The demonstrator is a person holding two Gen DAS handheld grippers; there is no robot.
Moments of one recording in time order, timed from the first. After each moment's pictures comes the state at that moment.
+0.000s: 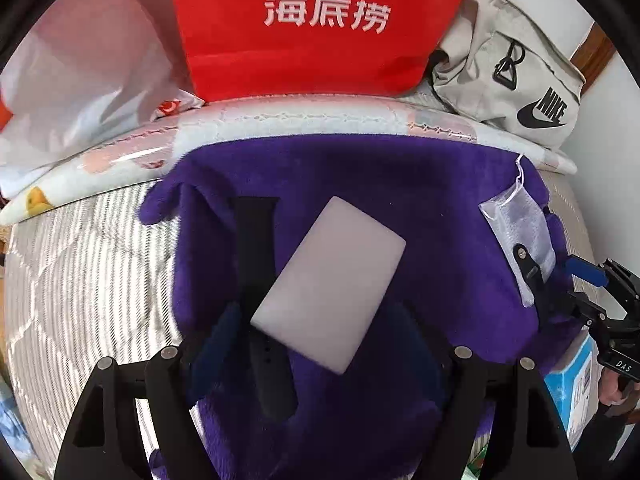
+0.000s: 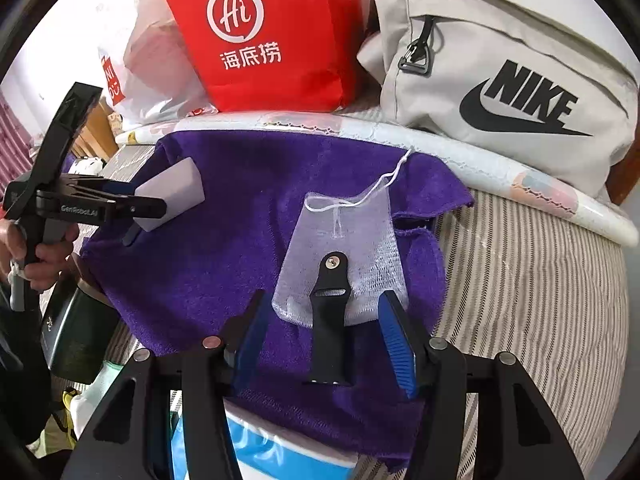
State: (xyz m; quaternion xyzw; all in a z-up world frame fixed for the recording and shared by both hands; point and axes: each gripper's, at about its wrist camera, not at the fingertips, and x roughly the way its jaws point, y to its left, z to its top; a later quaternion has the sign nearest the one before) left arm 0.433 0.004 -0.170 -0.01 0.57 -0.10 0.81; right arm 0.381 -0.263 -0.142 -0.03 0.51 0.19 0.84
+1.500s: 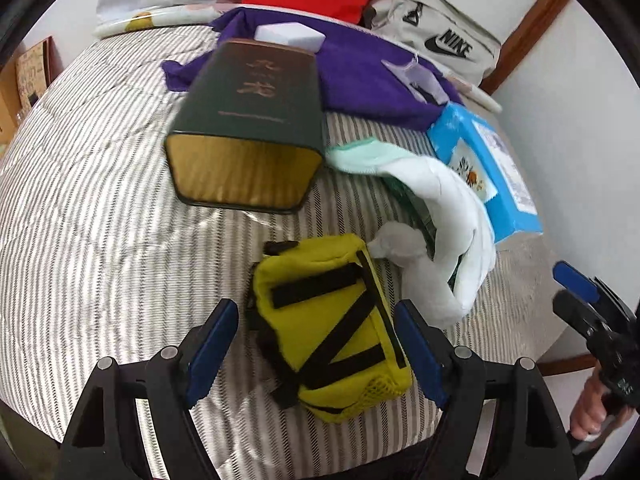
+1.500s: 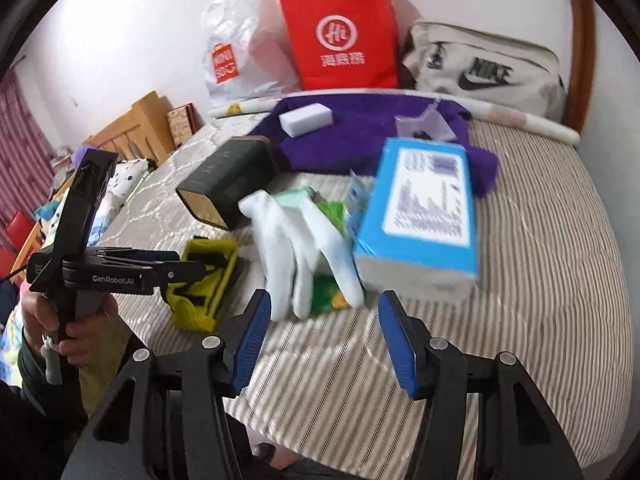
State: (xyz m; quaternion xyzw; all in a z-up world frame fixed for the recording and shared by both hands) left arm 0.135 0.010 -0.176 -0.09 0.55 -0.11 0.82; right arm 0.091 -0.239 -0.103 0.01 0.46 0.19 0.87
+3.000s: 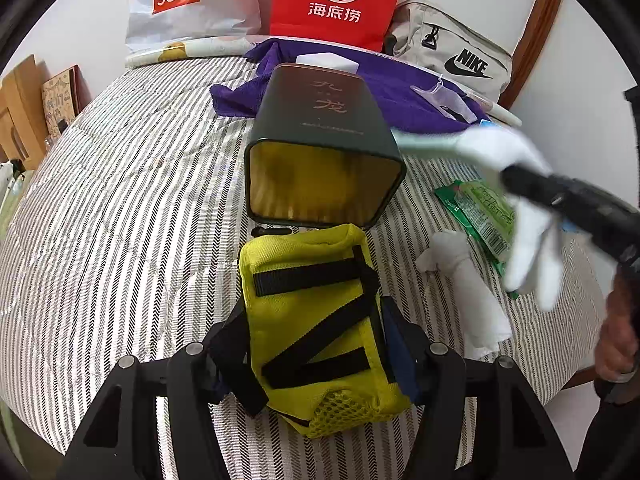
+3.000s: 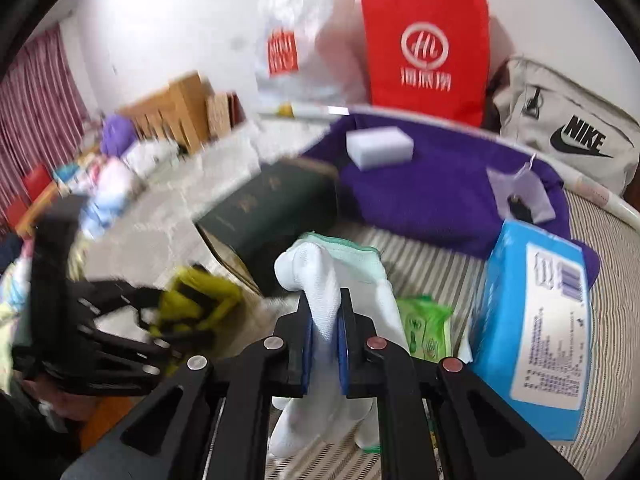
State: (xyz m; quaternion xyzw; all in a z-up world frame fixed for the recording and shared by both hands) left arm 0.127 0.045 -0.184 -0.06 0.48 -0.08 0.87; right arm 0.158 -0.145 -0.112 -0.04 0.41 0.28 0.87
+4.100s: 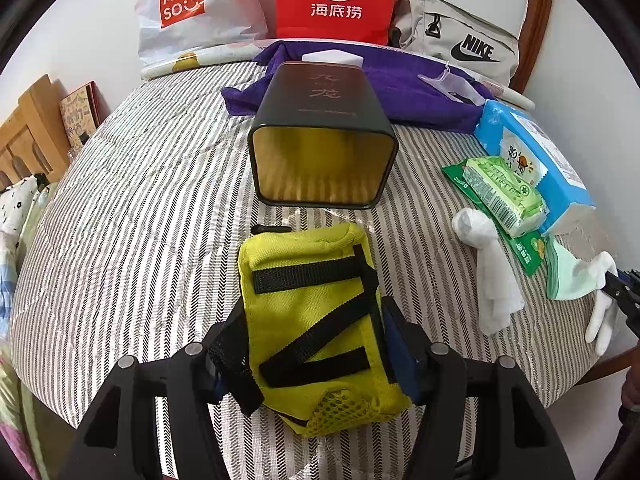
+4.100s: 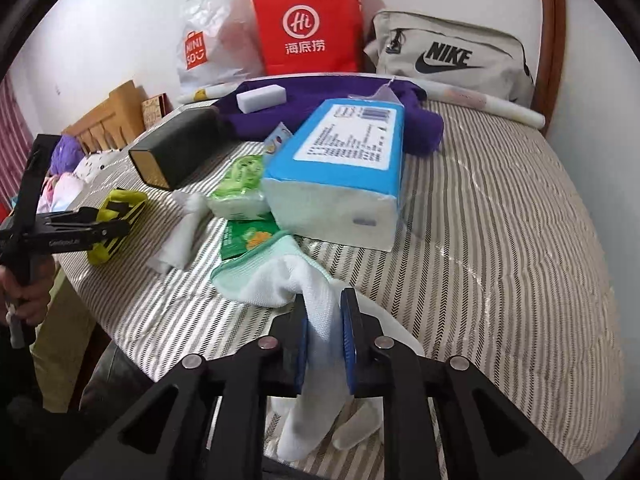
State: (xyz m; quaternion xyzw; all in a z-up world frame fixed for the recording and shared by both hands) left arm 0.110 0.032 -0.184 -0.01 0.49 -0.04 0.87; right arm 0.080 -0.280 -0.144 -0.03 0.44 0.16 0.88
